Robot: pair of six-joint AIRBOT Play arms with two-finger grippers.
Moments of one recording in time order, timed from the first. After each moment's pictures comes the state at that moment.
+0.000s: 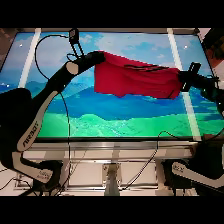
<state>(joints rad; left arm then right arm) -0.38 -1.67 1.48 0.77 -0.19 -1.25 -0.32 -1.28 1.00 -0.55 0.61 2.13</state>
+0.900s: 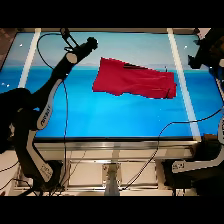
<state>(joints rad) -0.25 -1.92 1.85 0.75 -0.24 -1.50 -0.42 -1.59 1.50 -0.71 0.63 2.02</state>
